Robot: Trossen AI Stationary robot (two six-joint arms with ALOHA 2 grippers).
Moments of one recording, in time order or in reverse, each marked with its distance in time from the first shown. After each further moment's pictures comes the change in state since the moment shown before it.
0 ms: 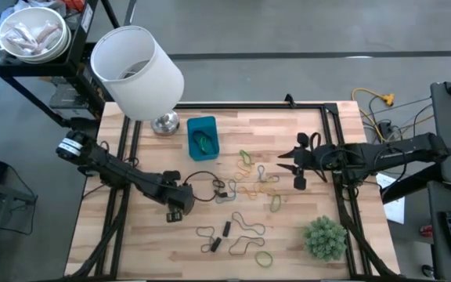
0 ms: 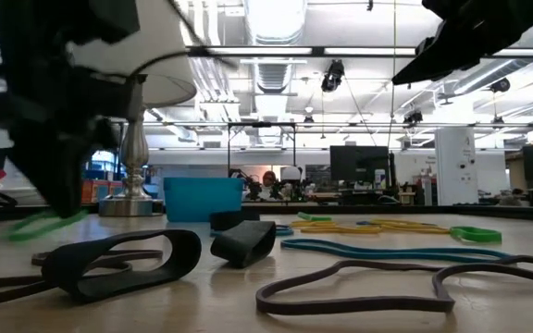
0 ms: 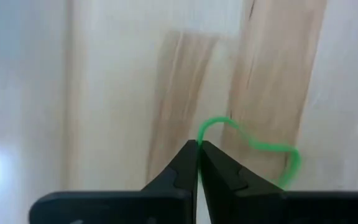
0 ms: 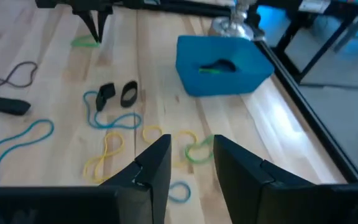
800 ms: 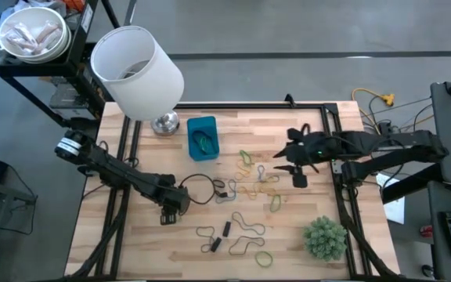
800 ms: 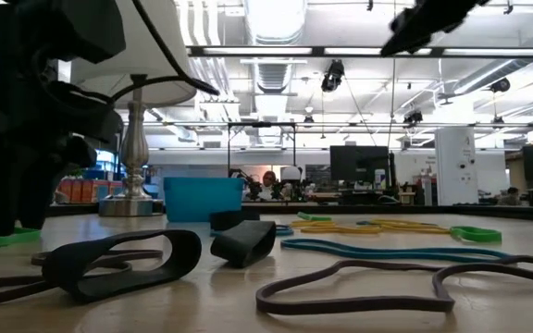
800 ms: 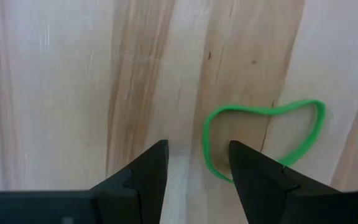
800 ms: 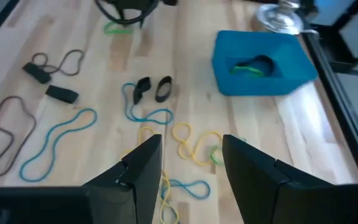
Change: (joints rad) left arm -0.002 -0.004 -0.075 0.006 0.163 -0.055; right arm -0.065 0.171 0.340 -0.332 -0.208 -0.028
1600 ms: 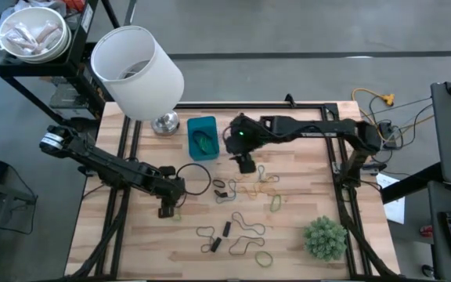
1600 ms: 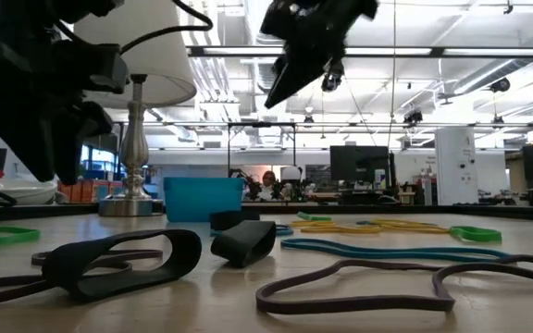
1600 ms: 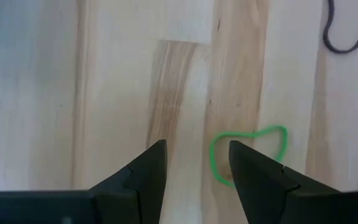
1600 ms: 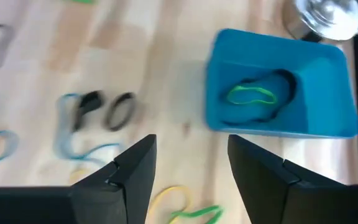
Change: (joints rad) left arm 0.055 -0.242 -0.020 -0.005 -0.056 0.108; right arm -0.186 0.787 0.607 -0.086 -0.195 -0.296
